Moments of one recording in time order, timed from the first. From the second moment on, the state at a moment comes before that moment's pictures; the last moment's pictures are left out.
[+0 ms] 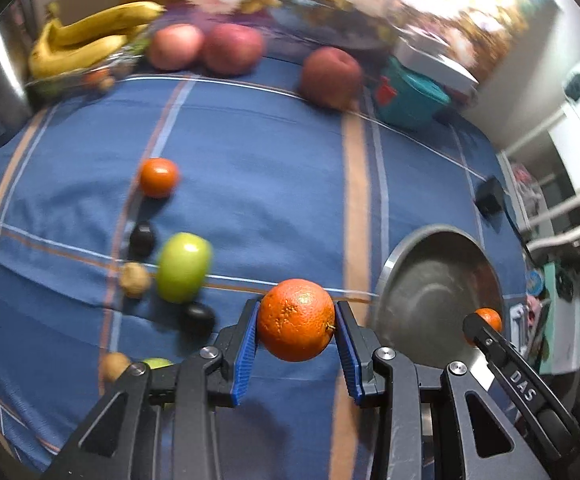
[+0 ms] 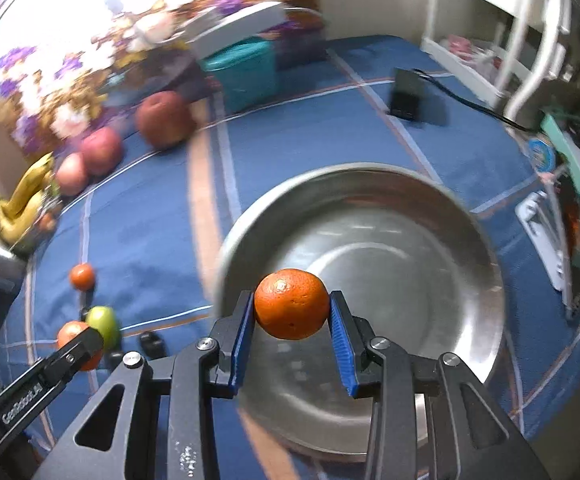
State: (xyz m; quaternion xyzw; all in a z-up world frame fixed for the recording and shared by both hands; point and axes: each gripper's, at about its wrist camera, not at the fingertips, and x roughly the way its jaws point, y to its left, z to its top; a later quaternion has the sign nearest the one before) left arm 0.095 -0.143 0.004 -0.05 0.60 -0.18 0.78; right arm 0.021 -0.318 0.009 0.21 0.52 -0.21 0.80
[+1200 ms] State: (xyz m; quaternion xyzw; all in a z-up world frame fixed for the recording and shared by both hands) left arm 0.078 -0.255 -0.026 0.03 0.62 -0.23 0.75; right arm -0.020 -0.388 -0.013 0.27 0.54 -0.29 0.75
